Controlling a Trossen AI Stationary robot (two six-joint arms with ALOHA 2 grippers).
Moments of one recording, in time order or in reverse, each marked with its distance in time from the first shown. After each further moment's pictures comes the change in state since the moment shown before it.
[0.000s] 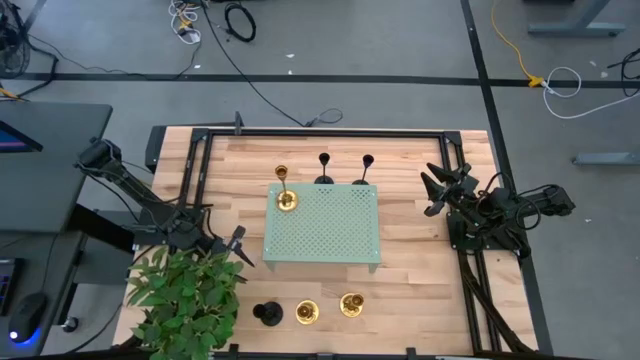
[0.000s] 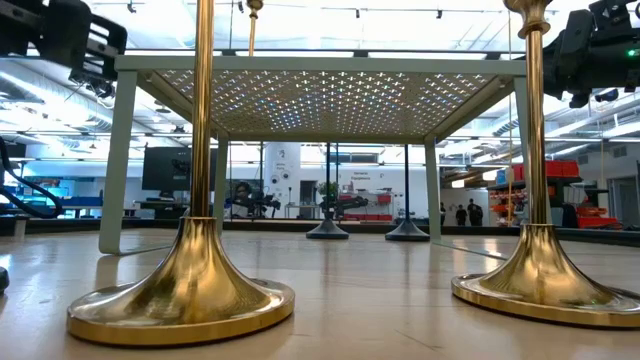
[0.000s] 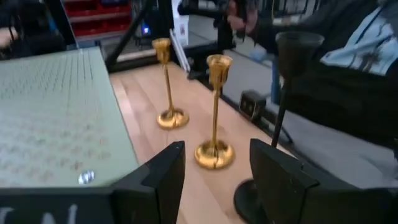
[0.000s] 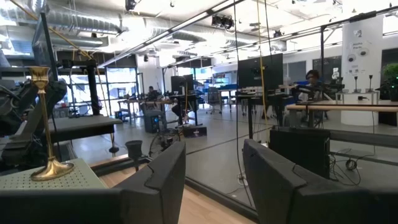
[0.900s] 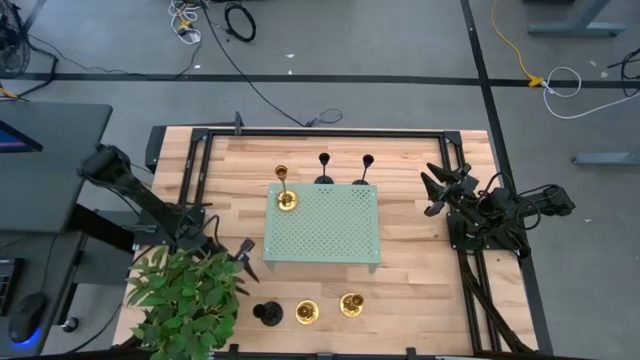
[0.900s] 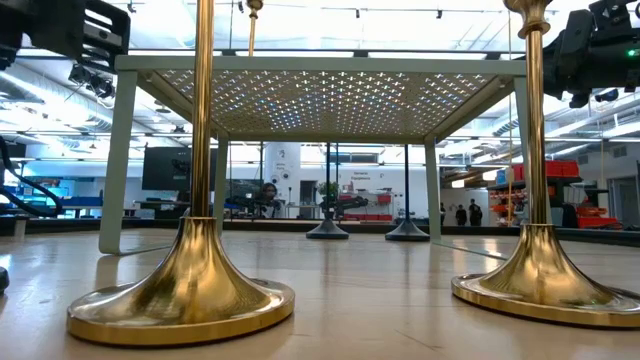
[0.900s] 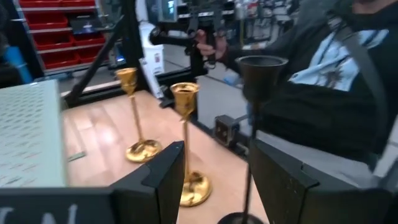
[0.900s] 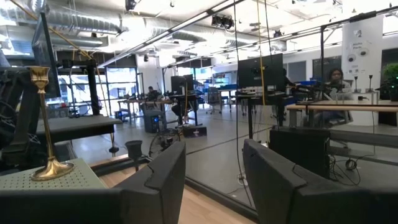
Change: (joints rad) left arm 0.010 0.329 -0.020 0.454 0.144 0.038; right arm 0.000 0.000 0.000 0.000 0.000 0.000
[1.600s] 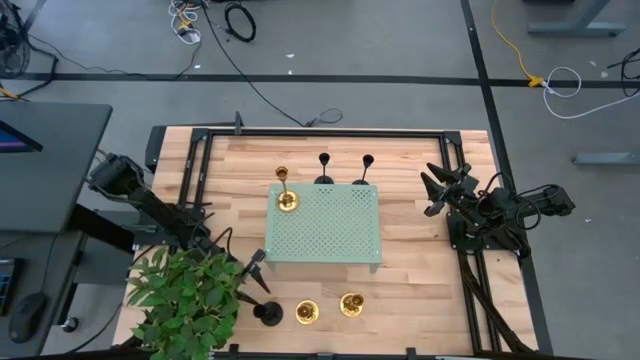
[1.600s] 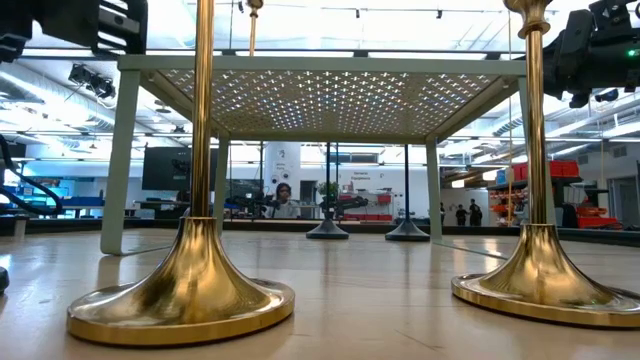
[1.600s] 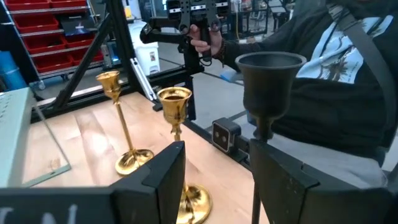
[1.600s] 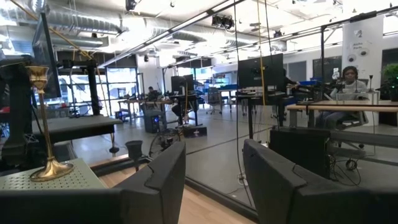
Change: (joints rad) left arm 0.001 0.250 0.123 0.100 0.019 0.031; right arm 0.000 0.000 0.000 0.000 -0.001 0.000
